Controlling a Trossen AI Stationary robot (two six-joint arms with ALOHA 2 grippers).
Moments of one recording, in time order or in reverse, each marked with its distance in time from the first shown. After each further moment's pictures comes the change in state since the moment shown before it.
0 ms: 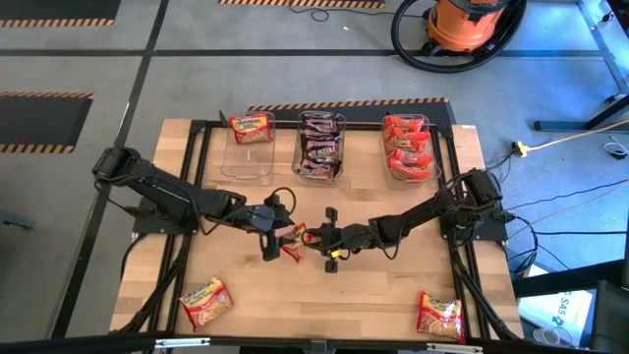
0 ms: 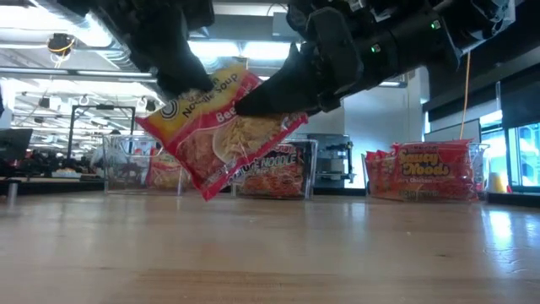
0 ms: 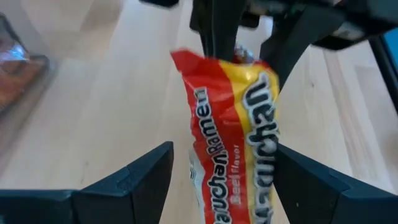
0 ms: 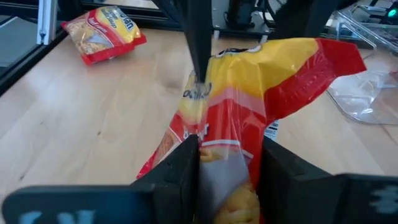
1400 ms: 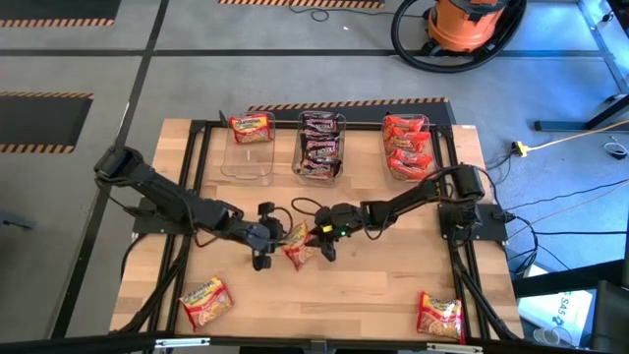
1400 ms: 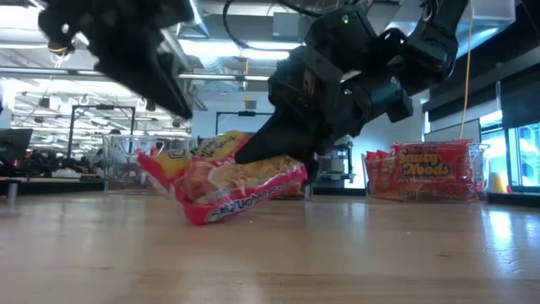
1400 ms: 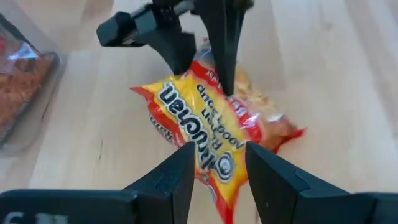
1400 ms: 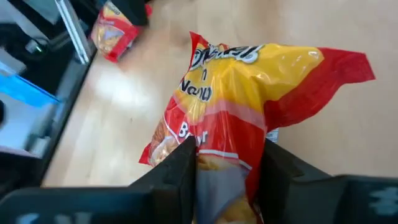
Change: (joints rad) left arm -0.131 0.015 -0.004 -0.104 -0.150 0.081; right arm -0.194 0.100 0.000 0.000 -0.448 0.456
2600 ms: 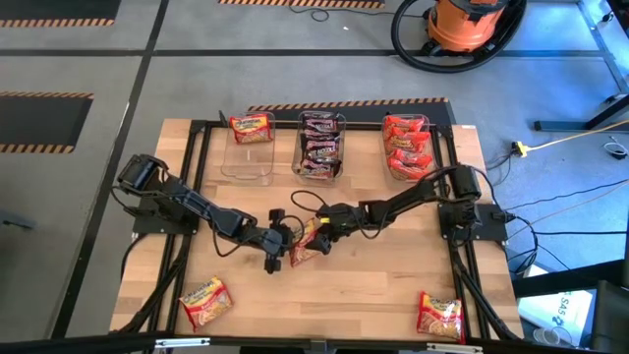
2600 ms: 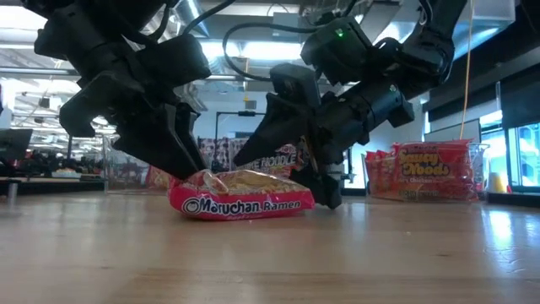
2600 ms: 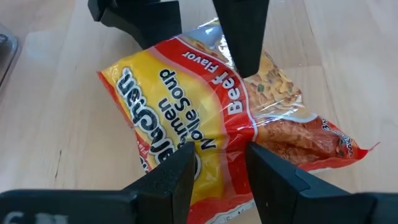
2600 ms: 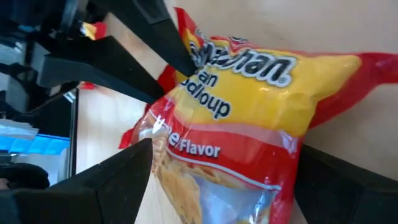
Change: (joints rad) left arm 0.039 0.240 -0.082 0.313 0.011 0.077; right arm -0.001 0.032 0.000 -0.076 -0.016 0.404
